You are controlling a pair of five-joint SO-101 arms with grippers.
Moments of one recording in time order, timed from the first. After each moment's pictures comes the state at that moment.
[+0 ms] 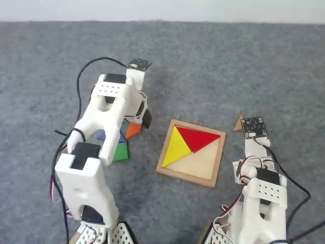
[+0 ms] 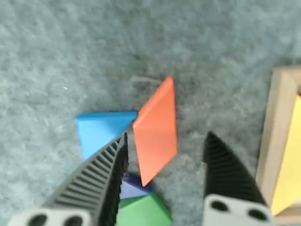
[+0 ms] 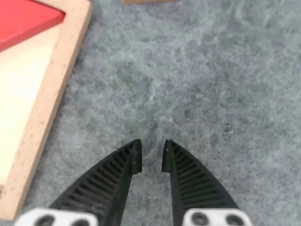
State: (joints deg) left arm 1.8 22.5 4.1 75.3 -4.4; right arm 12.3 -52.8 82.6 45.7 22.0
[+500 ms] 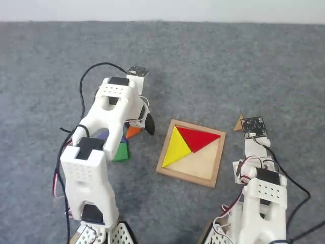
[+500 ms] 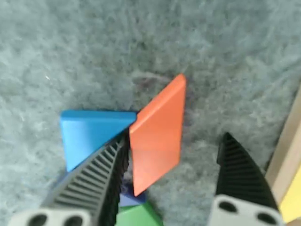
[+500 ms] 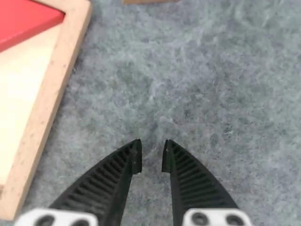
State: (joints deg) left arm 2.4 29.8 3.2 75.2 0.5; right arm 12.3 -52.8 82.6 45.7 22.0
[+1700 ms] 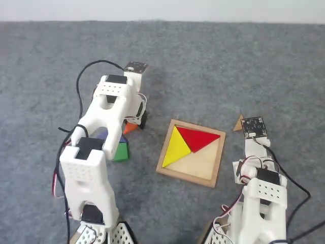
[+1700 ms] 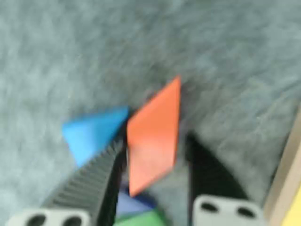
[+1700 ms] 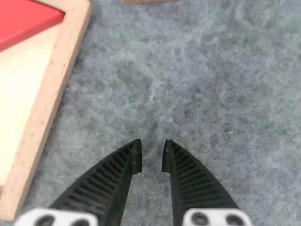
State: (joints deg) left arm 2.0 30.1 1.5 74.7 -1.3; right arm 12.3 -52.8 82.6 45.7 22.0
